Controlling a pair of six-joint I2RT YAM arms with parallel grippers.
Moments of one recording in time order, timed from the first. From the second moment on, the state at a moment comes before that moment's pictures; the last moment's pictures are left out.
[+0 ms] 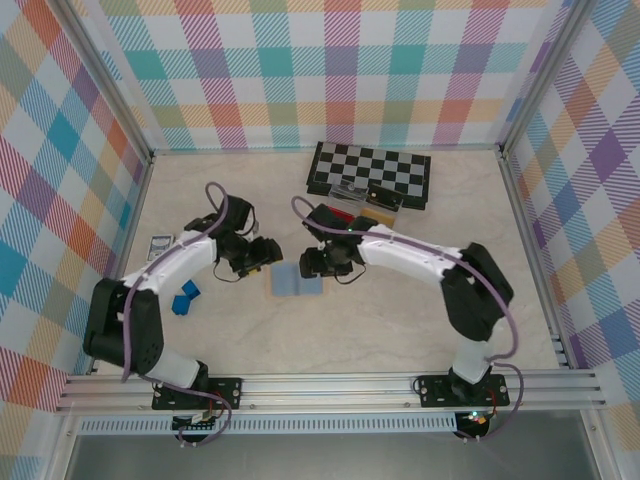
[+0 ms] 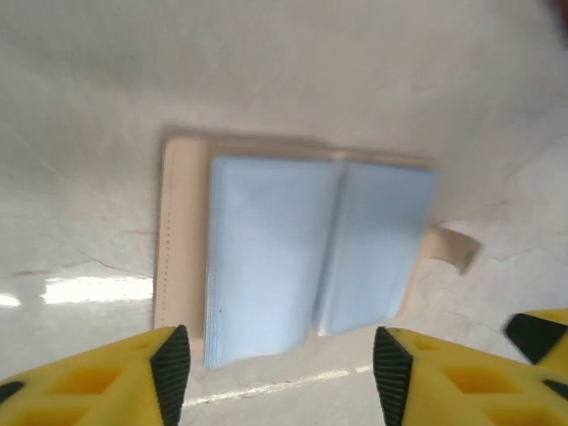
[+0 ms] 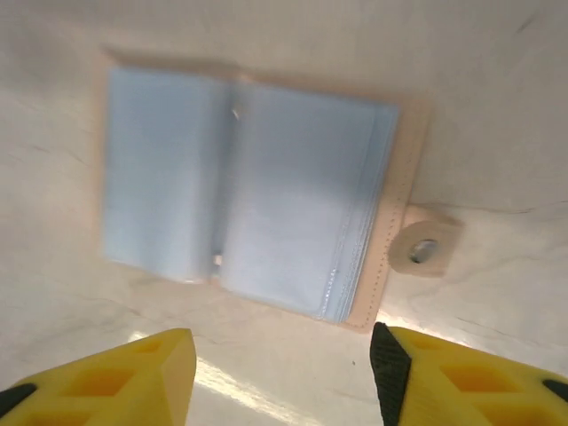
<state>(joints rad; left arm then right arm) -0.32 1.46 1.03 -0.73 0.29 -0.62 0.86 1.79 1.38 -0.72 -0.07 0.66</state>
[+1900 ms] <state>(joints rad) -0.10 1.50 0.33 0.75 -0.13 -0.10 0.05 1.49 0.40 0.66 -0.01 0.03</state>
